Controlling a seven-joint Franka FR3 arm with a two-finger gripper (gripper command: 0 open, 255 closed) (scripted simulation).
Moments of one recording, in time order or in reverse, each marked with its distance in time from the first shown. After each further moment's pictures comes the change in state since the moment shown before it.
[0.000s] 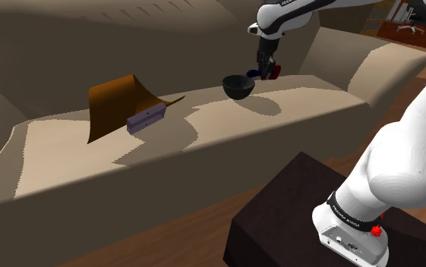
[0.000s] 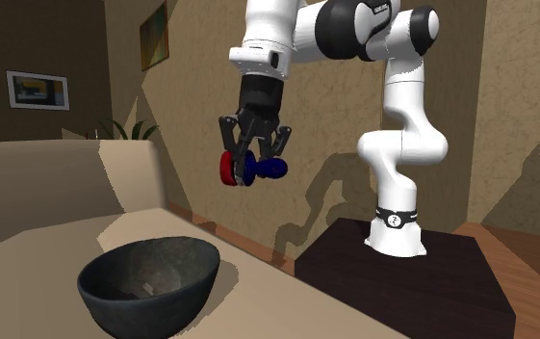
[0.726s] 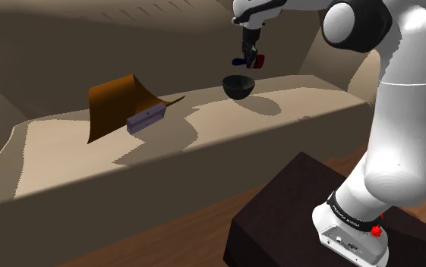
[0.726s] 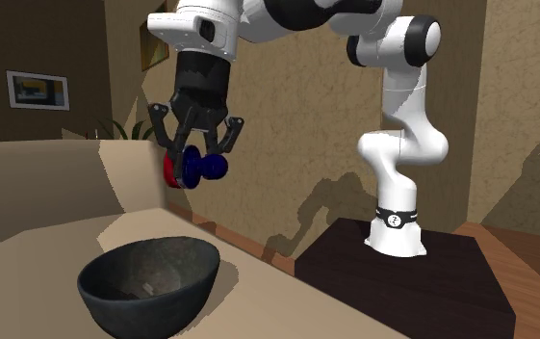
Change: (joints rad) arm -0.087 0.408 0.013 0.528 0.210 -0.158 -0.115
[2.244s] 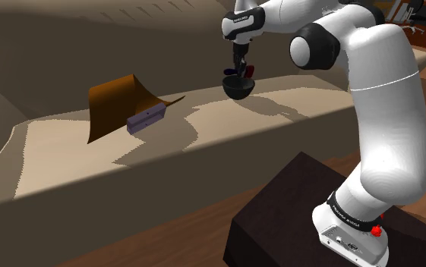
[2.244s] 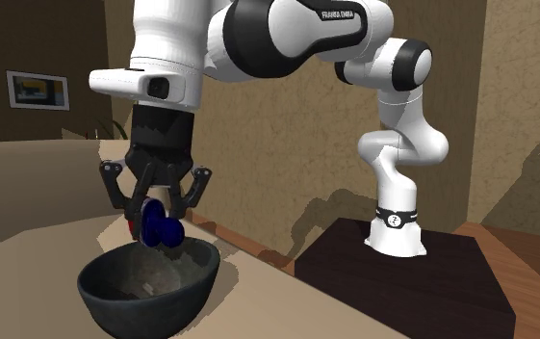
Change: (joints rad) arm -0.084 0.273 0.044 0.230 0.095 0.031 -0.021
